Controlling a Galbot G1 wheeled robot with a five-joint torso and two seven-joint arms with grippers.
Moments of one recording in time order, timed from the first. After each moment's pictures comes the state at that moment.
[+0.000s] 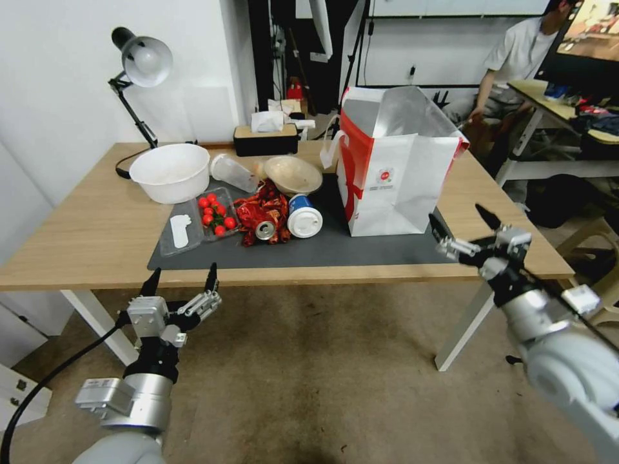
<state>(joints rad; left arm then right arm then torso) 1.80 -1.35 -0.55 -2.36 -0.31 -0.02 -0.13 -1.53 0.79 0.56 2.11 0.68 0.21 0.09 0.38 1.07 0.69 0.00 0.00</state>
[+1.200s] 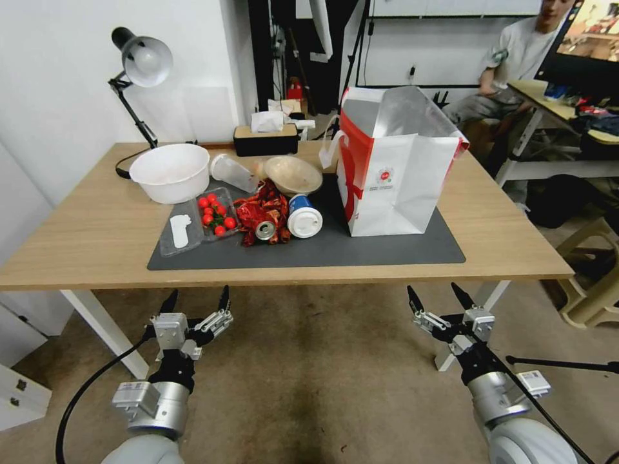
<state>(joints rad) 1.78 -1.35 -0.51 -2.24 -0.29 -0.04 -0.13 -1.69 1.05 0.51 2.07 0.53 0.22 0.05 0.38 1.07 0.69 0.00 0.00</state>
